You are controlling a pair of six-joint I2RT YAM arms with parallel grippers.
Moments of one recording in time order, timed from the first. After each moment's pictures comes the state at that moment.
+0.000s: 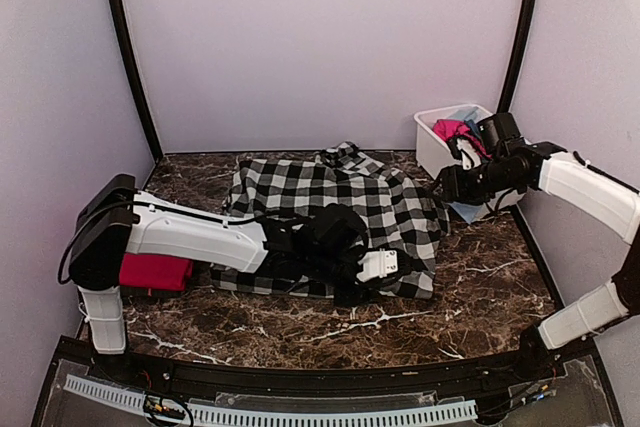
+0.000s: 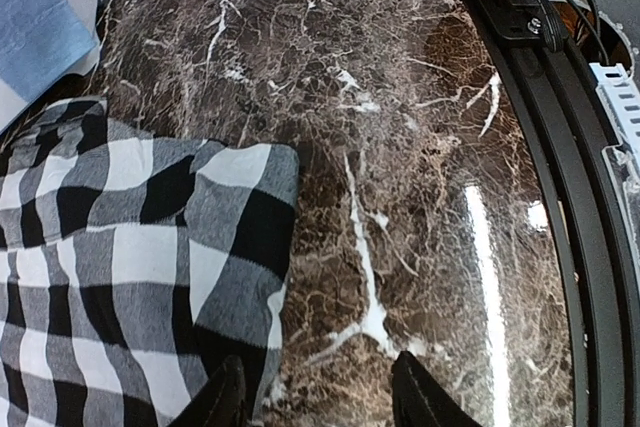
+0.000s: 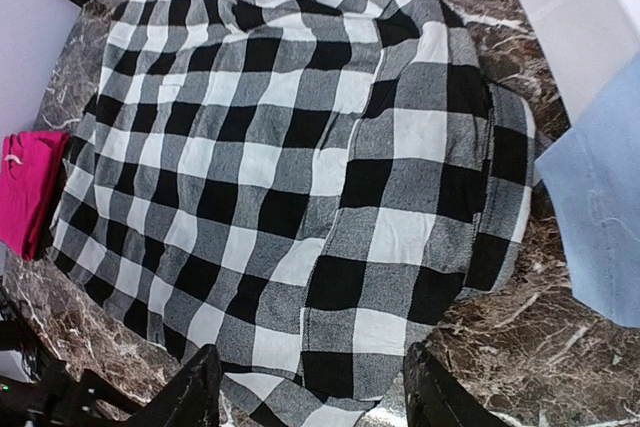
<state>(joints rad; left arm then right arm) -1.16 1.93 1.34 -0.15 0.20 0.43 0.33 1.36 1.11 -0.63 -0.29 0.25</state>
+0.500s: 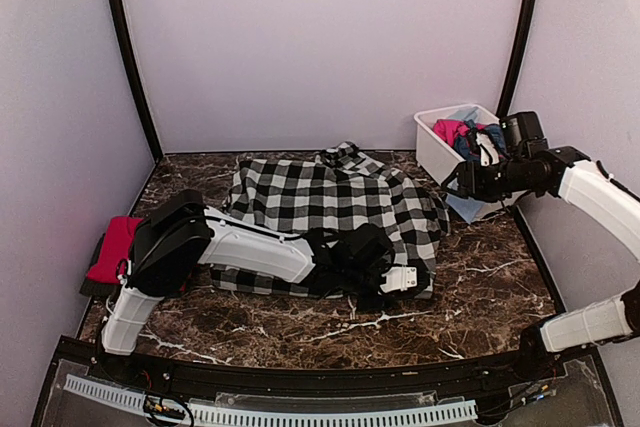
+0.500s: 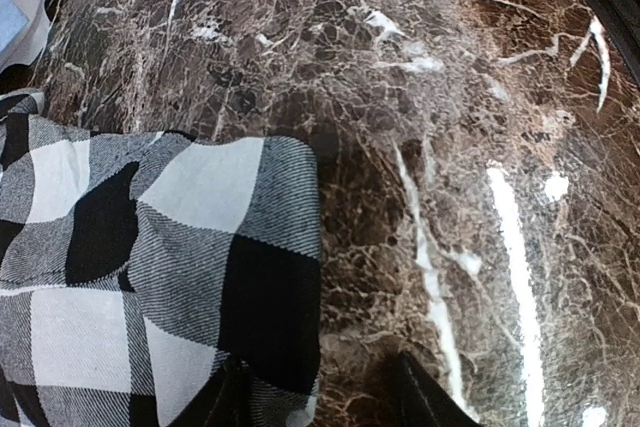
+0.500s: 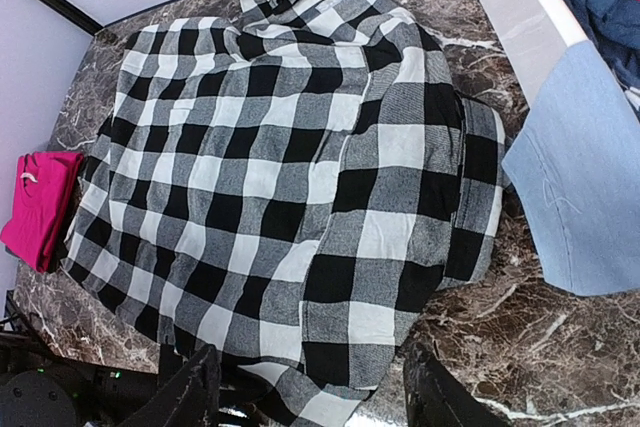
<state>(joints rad) -1.16 2.26 1.57 -0.12 0.16 0.52 0.26 1.21 1.07 -0.64 -0.31 0.25</state>
